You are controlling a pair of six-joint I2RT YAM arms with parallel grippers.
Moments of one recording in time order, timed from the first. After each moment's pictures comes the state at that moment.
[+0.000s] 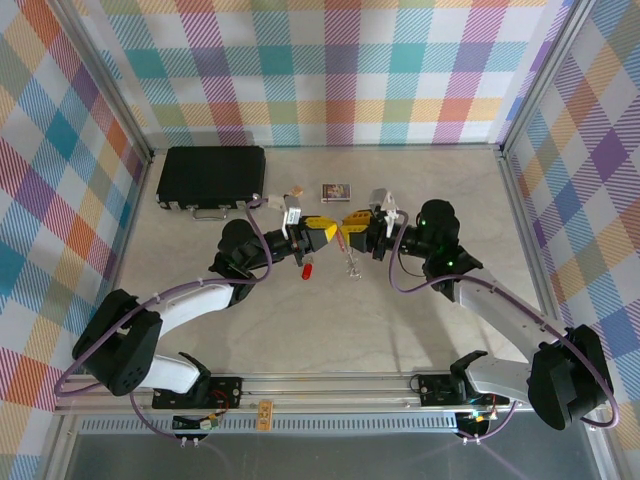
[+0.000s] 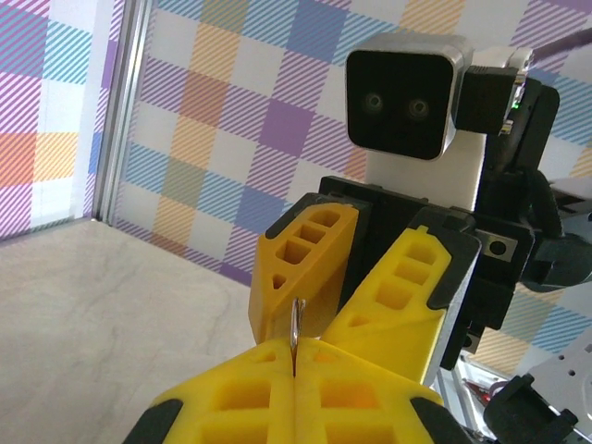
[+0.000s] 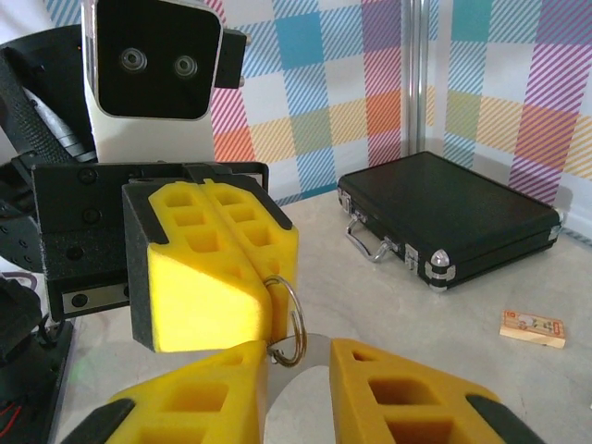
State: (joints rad) left arm -0.59 1.39 0.66 0.93 0.67 -0.43; right arm 0.49 1.17 0.74 0.34 -0.74 0.06
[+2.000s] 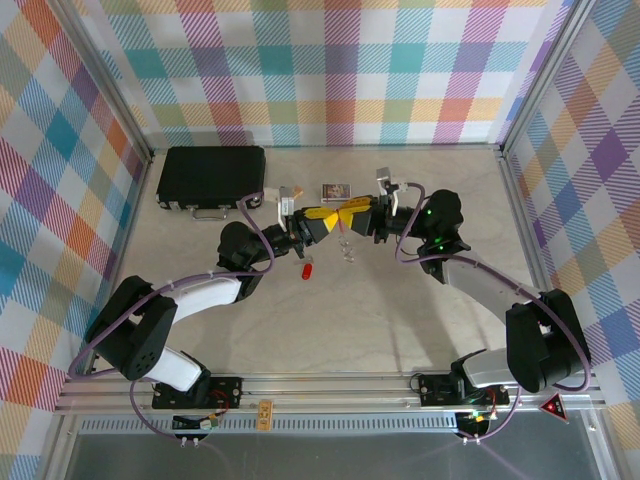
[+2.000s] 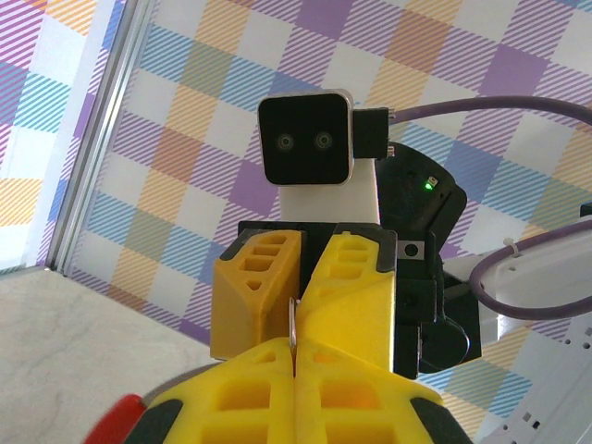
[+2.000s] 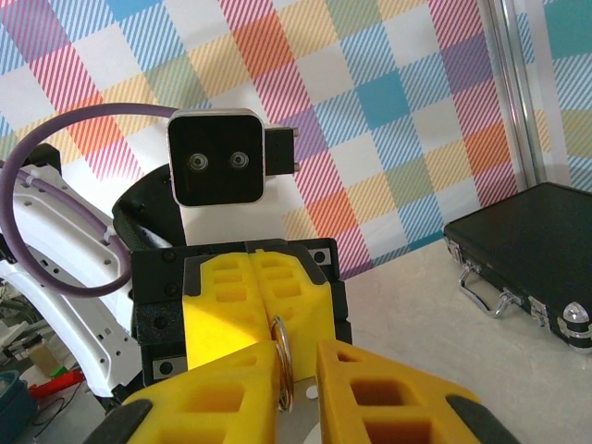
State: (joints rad) left arm -0.59 1.48 0.69 1.19 0.66 -0.63; right arm 0.42 1.37 0.79 0.81 -1.02 0.55
